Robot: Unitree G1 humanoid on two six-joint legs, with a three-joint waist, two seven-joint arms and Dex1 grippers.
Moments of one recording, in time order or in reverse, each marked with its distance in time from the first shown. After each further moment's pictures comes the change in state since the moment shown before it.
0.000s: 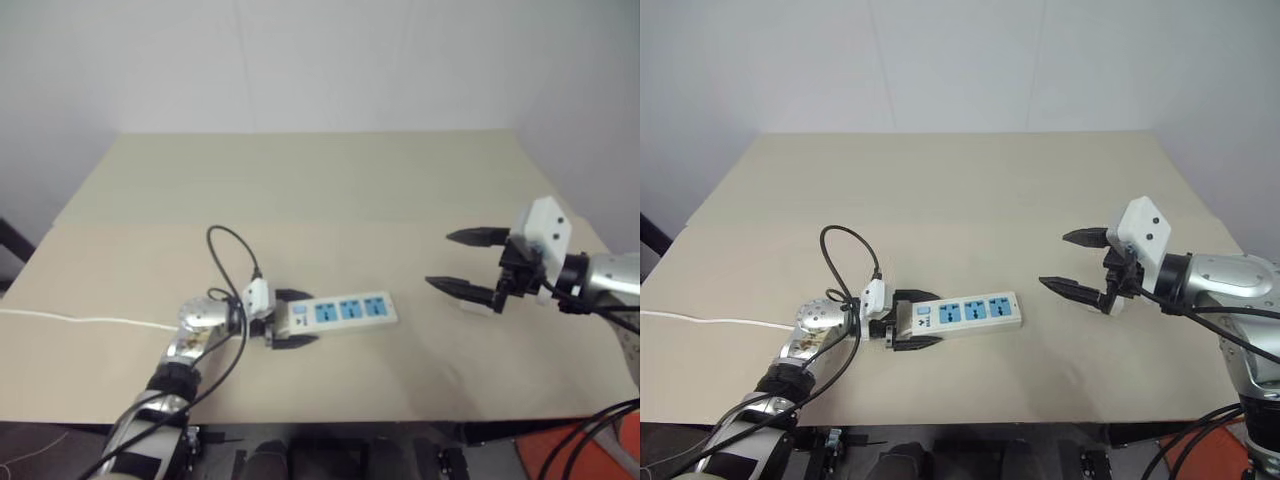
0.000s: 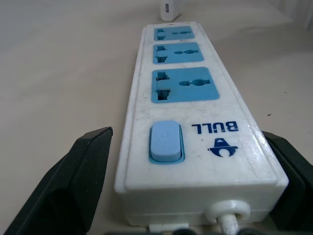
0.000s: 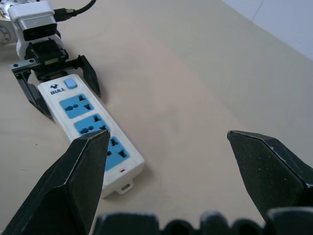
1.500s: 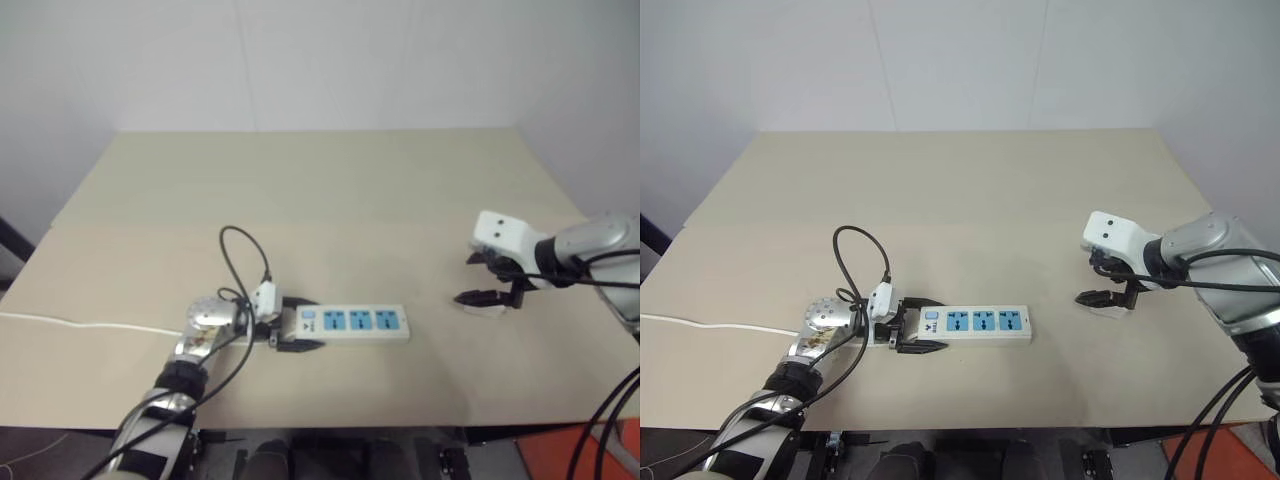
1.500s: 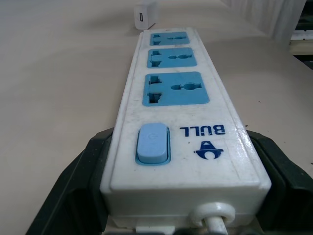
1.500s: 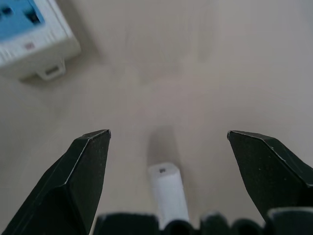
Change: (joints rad) left arm -0.009 -0.001 -0.019 -0.029 -0.008 0.030 -0.116; right arm -0.441 -0.213 0.594 0.306 -0.416 0.182 0.223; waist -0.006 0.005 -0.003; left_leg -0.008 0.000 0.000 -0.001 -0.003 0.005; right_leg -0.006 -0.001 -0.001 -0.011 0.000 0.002
